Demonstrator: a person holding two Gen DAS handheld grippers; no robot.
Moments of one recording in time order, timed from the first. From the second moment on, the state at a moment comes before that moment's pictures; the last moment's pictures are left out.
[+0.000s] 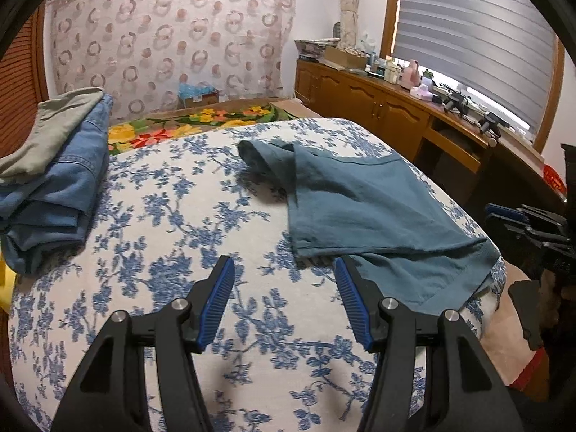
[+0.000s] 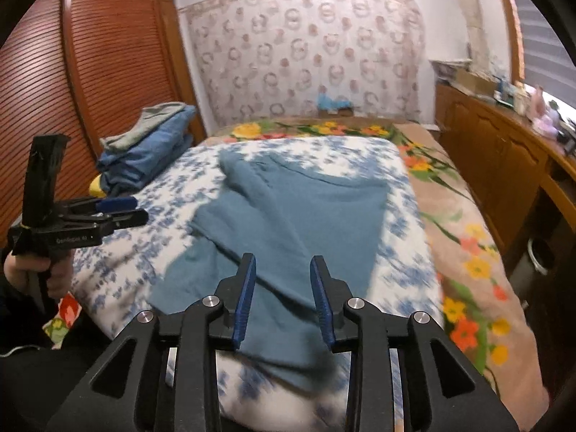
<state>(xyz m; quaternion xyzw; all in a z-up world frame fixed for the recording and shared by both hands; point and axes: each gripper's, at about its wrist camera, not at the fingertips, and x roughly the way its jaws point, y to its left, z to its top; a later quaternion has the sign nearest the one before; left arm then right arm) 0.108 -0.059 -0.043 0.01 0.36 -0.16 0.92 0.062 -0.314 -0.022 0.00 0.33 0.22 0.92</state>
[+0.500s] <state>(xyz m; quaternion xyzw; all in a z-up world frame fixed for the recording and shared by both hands) 0.105 -0.020 -0.046 -0.01 0.35 -0.12 0.93 0.132 -0.206 -0.044 -0.05 0.36 0.29 0.89</state>
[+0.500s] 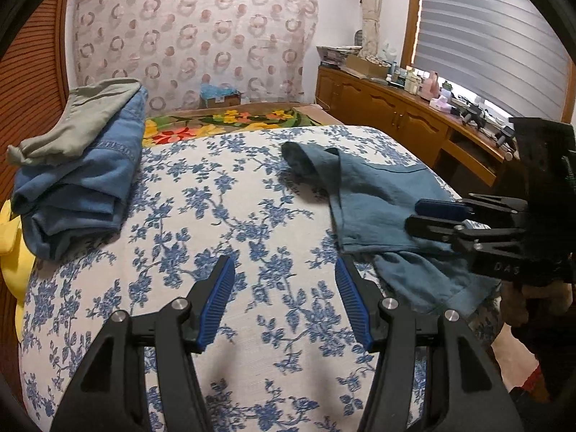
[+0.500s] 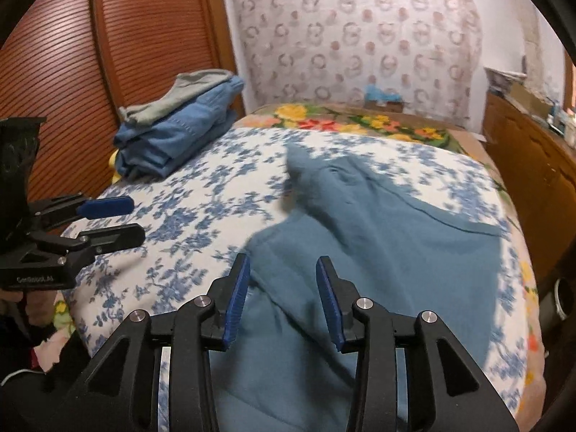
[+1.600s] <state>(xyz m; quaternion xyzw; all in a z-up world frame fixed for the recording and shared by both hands) 0.102 -0.002 -0.065 -0.02 0.37 -0.12 0.92 0.165 -0.172 -0.059 -0.11 0.38 0.28 0.88</state>
